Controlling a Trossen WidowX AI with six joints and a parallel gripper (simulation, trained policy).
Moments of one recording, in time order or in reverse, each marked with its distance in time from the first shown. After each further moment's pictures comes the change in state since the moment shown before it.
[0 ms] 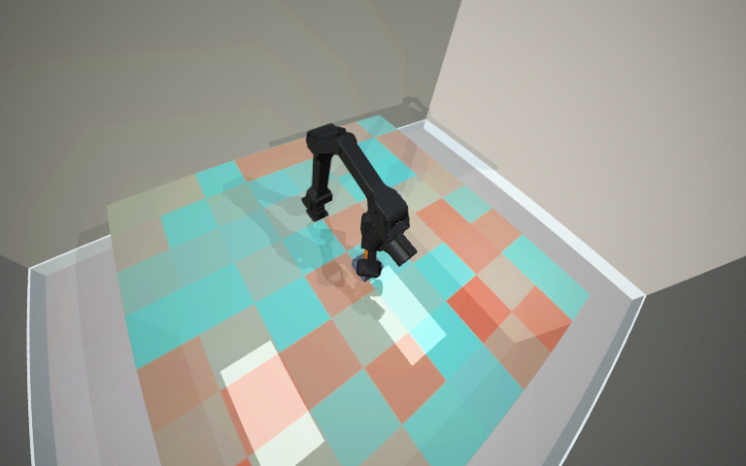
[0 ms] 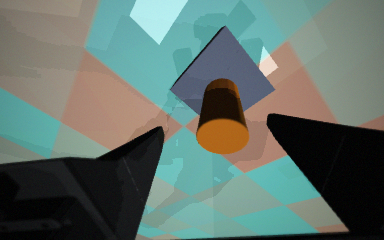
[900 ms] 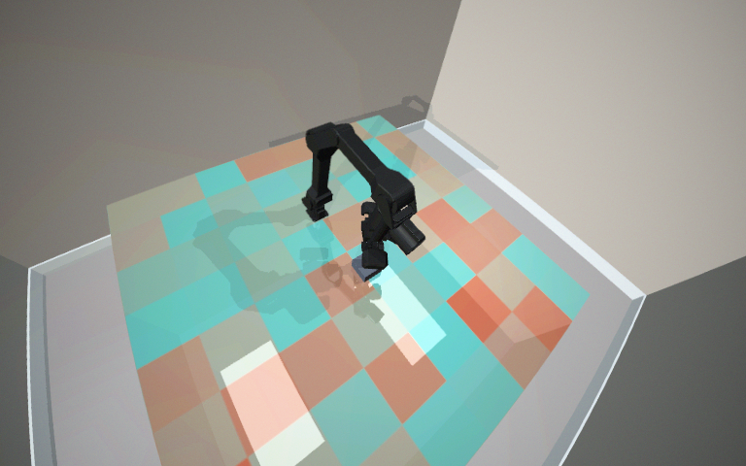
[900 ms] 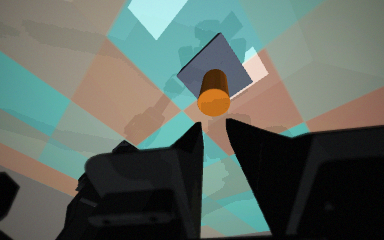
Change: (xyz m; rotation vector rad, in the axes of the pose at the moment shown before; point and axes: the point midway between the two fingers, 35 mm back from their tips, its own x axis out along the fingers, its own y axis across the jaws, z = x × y) arm -0.050 0.003 -0.005 -0.090 0.007 -0.032
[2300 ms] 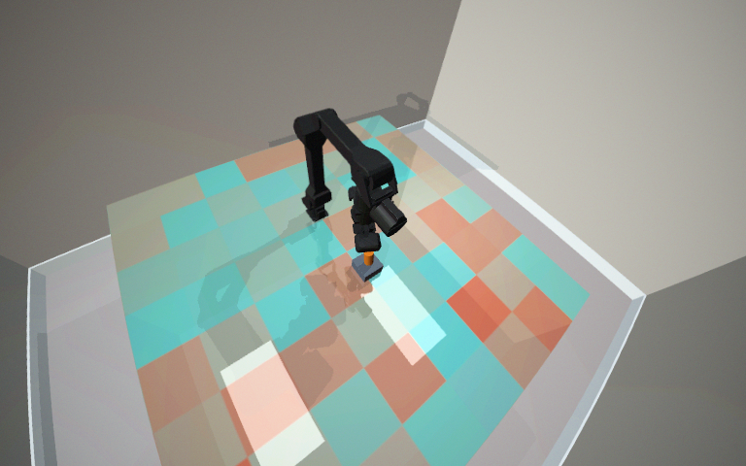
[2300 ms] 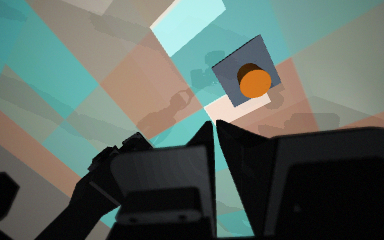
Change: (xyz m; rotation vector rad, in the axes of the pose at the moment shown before) arm -0.015 0.039 -0.023 -0.127 -0.144 0.033
